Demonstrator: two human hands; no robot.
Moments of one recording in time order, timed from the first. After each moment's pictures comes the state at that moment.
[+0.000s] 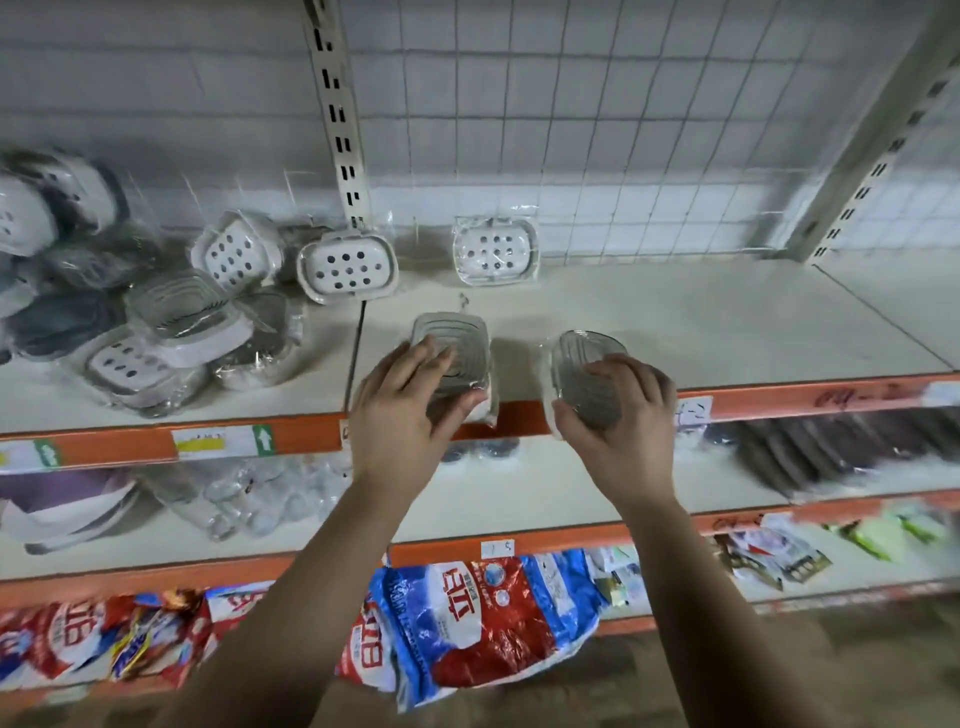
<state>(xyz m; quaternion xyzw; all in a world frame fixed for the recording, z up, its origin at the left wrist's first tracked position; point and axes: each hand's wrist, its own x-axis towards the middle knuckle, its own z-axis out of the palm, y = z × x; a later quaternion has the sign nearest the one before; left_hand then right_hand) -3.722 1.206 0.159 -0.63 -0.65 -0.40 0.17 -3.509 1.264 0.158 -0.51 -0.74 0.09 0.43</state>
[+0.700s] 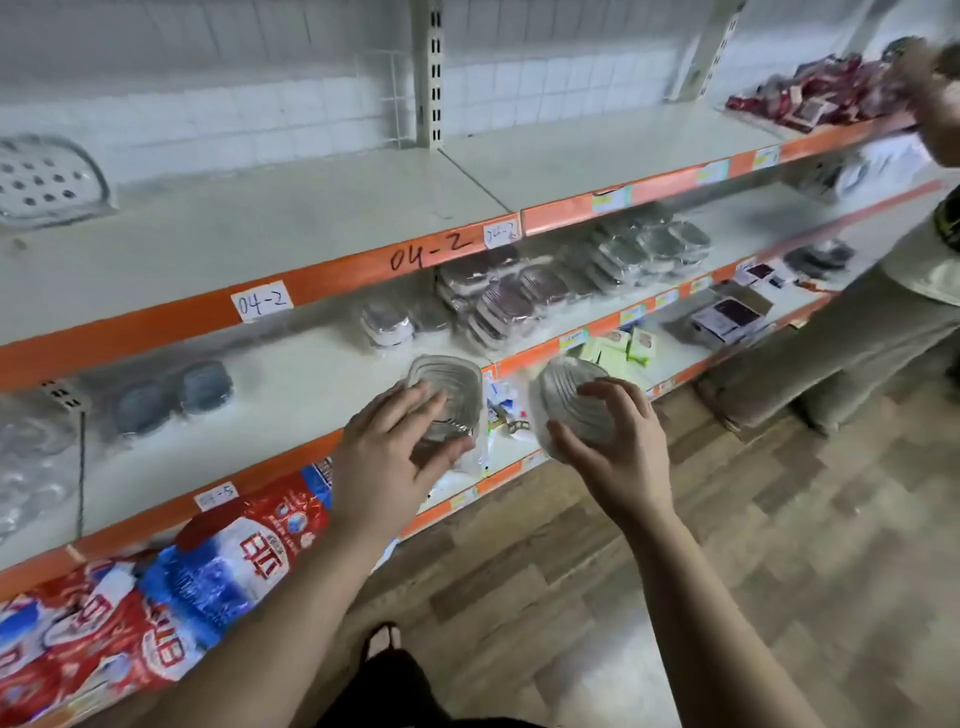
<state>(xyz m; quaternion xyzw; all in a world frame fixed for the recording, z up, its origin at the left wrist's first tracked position) -3.330 1.144 0.112 -0.78 -0.50 -0.38 0.00 -3.092 1.123 0.124 -0.65 -0.62 0.11 0.43</state>
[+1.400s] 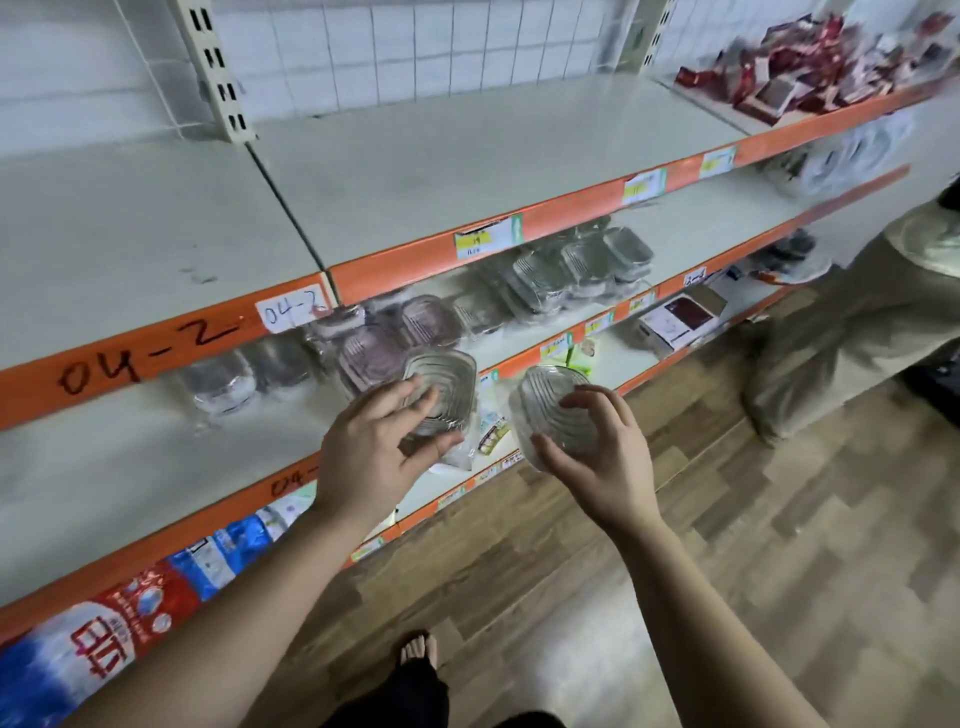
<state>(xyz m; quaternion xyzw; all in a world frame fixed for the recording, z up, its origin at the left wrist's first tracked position) -3.104 1.369 0.063 -0.79 -0.49 -0.36 -0.08 -2.863 1.319 0.086 -0.68 -0.62 0.15 0.36</state>
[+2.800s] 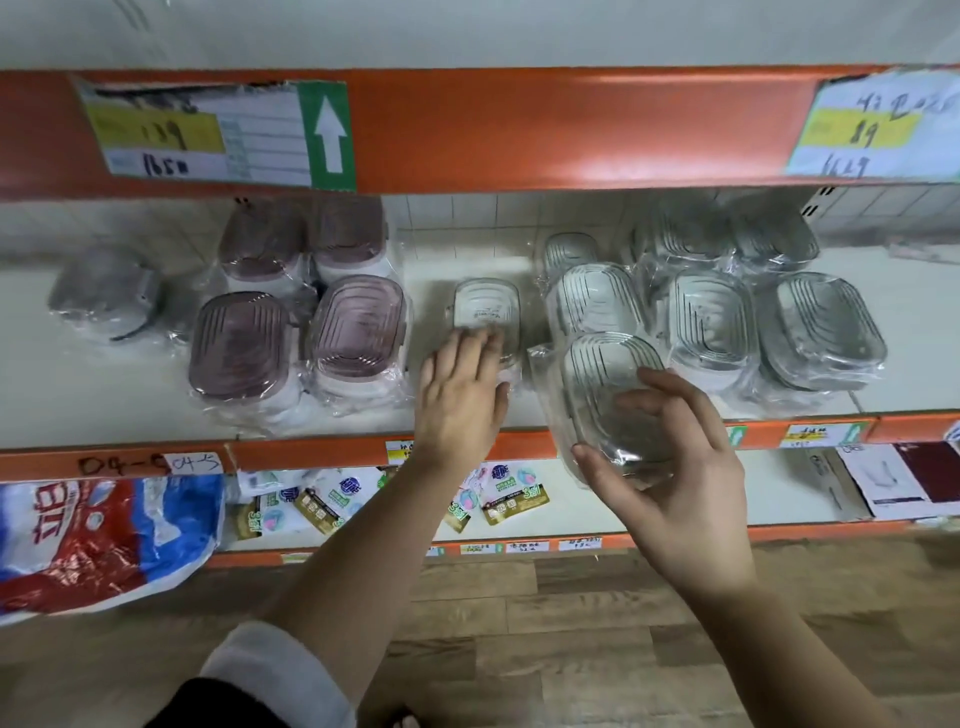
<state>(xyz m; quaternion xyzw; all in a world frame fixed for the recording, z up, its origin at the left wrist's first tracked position) -2.856 1.627 -0.151 -0.66 -0.74 -0.16 0.05 -2.647 1.602 -0.080 -0.46 -0.76 0.23 0.39</state>
